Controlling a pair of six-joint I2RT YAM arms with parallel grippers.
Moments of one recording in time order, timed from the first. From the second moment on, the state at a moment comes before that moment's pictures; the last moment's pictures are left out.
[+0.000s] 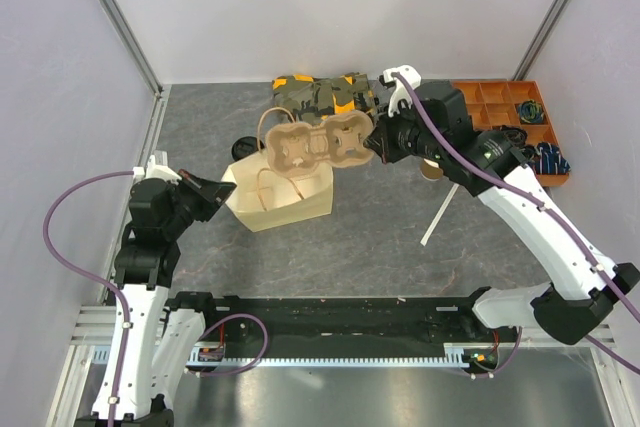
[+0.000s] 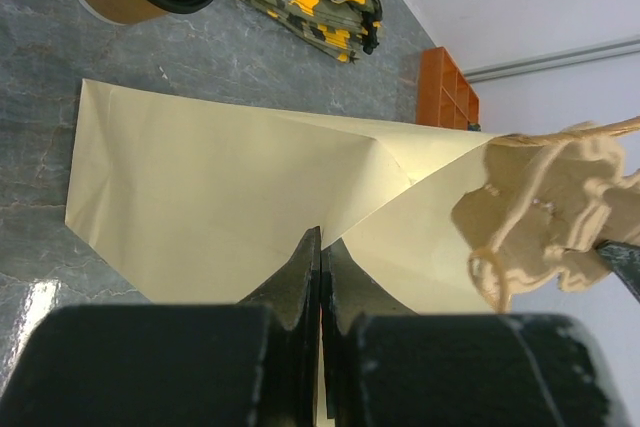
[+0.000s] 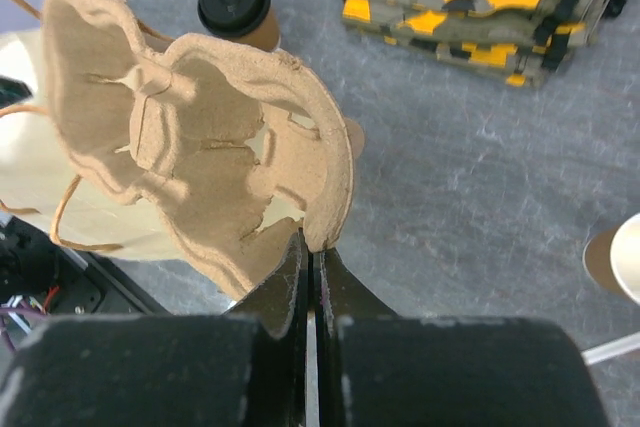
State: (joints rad) left arm -0.03 0.60 0.76 -0.54 0.27 -0.91; right arm 0.65 1.31 1.58 -0.77 -0.05 0.21
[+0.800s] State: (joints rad) left arm -0.03 0.62 0.75 -0.52 0.27 -0.92; right arm 0.63 1.30 1.62 -0.70 -0.12 0.19
